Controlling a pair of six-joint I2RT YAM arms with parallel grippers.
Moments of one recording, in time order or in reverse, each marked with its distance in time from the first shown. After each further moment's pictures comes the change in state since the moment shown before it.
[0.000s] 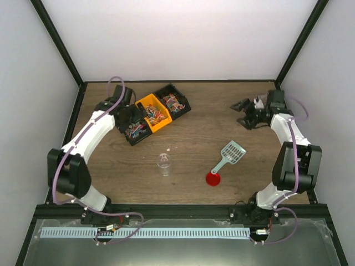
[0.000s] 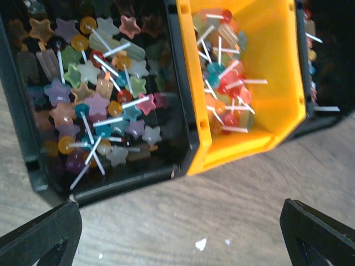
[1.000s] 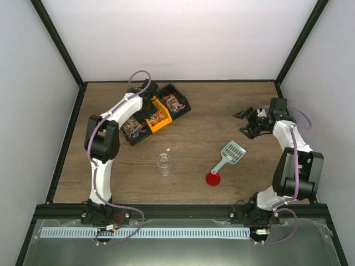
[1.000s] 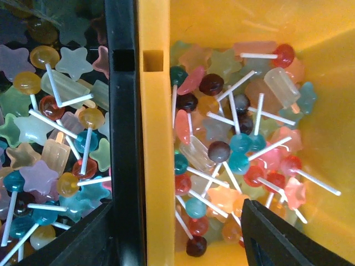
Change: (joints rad) left arm -0.087 0.604 0.497 -0.136 -0.279 -0.188; right arm -0.072 -0.066 -0.162 -0.018 -0.026 0.086
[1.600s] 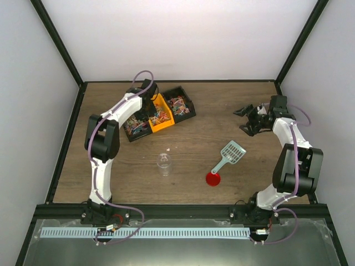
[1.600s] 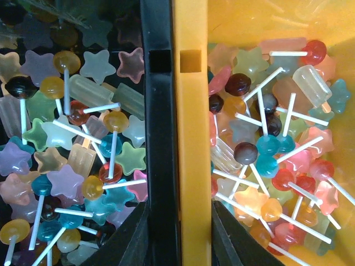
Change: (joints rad) left arm 0.008 0.017 0.000 0.003 0.019 0.187; right arm 0.000 0.049 0.041 0.014 -0.008 -0.003
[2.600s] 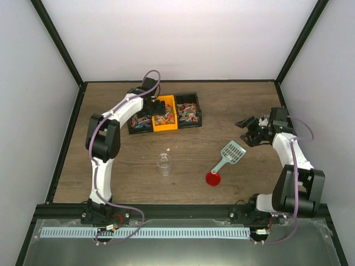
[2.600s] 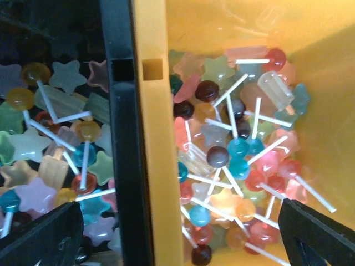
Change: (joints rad) left arm -0.003 0.012 -0.002 0.145 0.196 0.370; right arm 0.000 -0.187 -0.207 0.040 0.052 0.093
